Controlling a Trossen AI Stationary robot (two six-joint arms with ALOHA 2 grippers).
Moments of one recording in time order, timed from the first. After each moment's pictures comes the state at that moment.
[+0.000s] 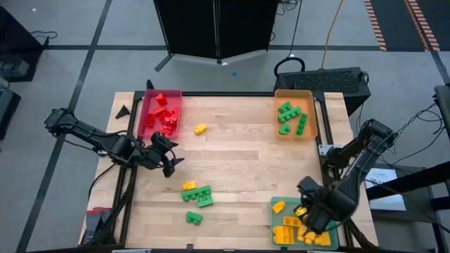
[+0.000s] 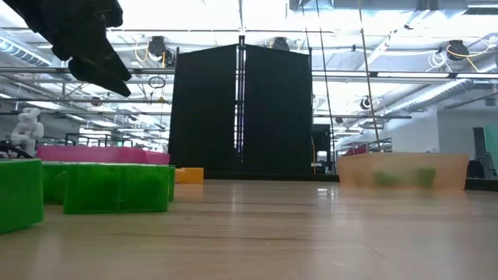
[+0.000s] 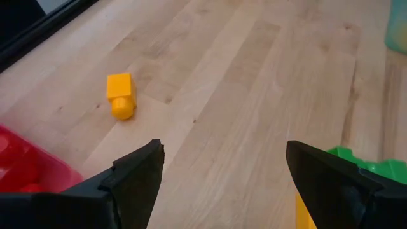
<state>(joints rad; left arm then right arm) -0.37 0.87 0.62 -0.58 -0.55 -0.65 0.89 1.52 1.33 -1.43 0.06 1.81</state>
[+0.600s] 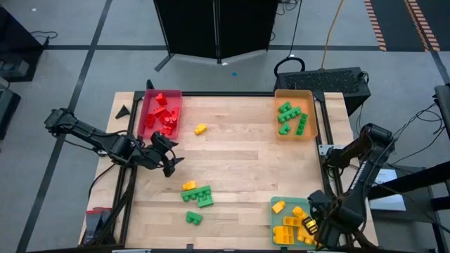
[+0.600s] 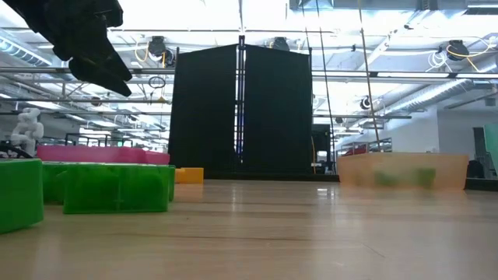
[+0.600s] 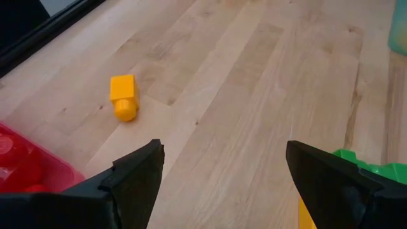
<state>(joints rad) -0.37 0.87 0.62 -0.58 -0.56 -0.65 1.07 1.57 1.24 -1.27 -0.14 2.17</state>
